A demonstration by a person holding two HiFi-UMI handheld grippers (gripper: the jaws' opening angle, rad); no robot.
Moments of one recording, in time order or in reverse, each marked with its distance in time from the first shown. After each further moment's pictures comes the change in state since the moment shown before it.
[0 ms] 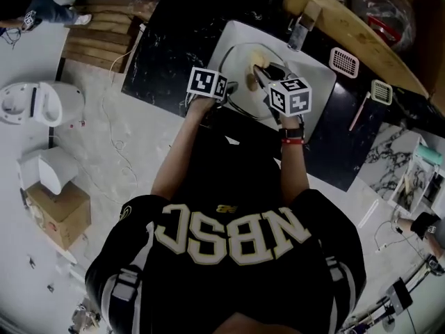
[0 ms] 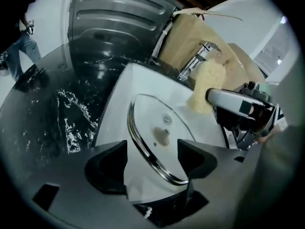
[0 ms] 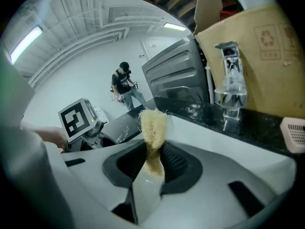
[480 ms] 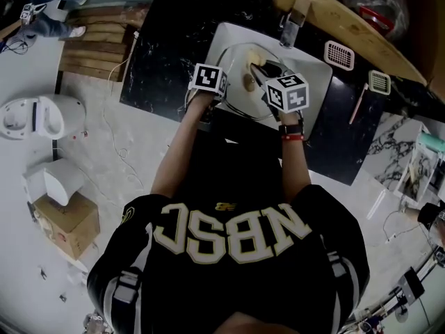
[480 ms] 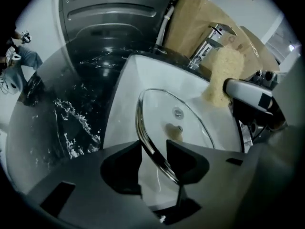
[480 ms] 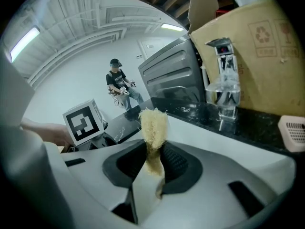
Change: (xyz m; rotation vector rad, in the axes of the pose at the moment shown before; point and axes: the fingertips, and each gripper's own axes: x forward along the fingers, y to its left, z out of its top) left arm 0.015 0.022 0.002 0.052 0.109 0.151; right arm -0.001 -0.011 0.001 0.021 -0.006 -0.025
